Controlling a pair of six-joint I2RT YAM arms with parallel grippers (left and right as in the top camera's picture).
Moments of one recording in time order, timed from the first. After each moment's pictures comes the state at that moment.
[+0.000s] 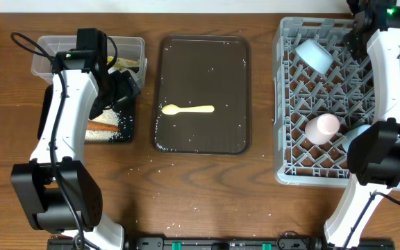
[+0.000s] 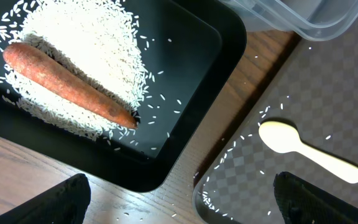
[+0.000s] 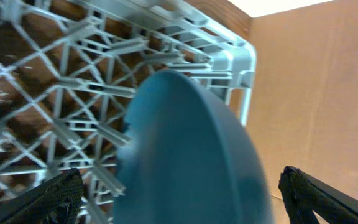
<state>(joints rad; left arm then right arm) 0.05 1.77 1.53 -1.13 0.01 -0.49 -0.10 2.14 2.15 -1.02 0.57 -0.50</state>
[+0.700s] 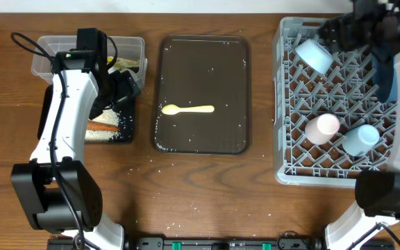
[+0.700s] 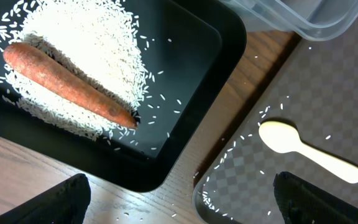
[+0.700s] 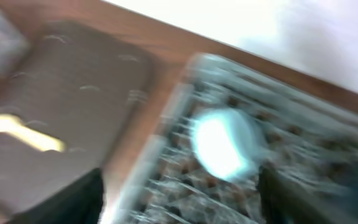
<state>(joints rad) 0.05 1.77 1.53 -1.13 0.01 -0.49 -0.08 1.89 2.15 -1.17 -0.44 -0.35</state>
